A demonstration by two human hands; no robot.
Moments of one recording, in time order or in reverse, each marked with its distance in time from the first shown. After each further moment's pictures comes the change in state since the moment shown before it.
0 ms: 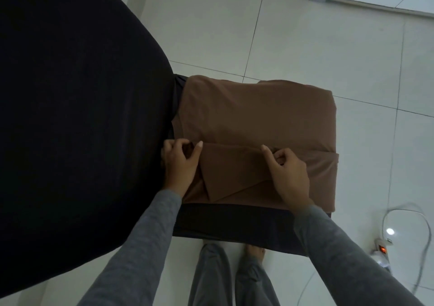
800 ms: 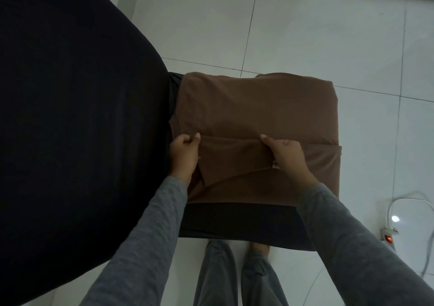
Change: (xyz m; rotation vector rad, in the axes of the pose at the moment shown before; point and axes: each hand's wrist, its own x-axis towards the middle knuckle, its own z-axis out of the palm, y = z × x) left_hand 0.014 0.029 0.007 -0.453 -0.106 -0.346; right_hand 0.024 -0.024 0.001 0.400 -0.160 0.231
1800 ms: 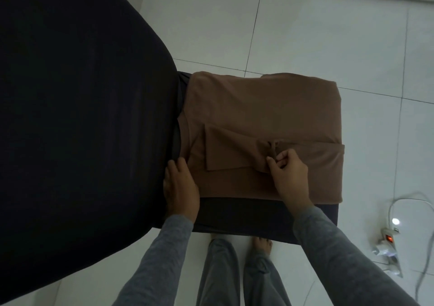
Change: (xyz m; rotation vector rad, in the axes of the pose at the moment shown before) left_hand -0.043 -0.068 -0.033 1.019 0.242 0.342; right_hand -0.028 0.051 0.006 -0.353 0.212 -0.312
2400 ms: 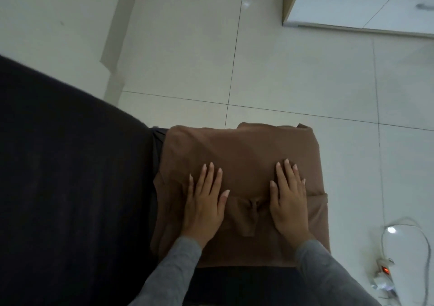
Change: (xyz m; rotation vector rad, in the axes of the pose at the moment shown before) left_hand 0.055 0.077 0.015 0.031 -0.122 0.601; right_hand 0.056 0.011 -0.016 -0.379 0.073 -0.277
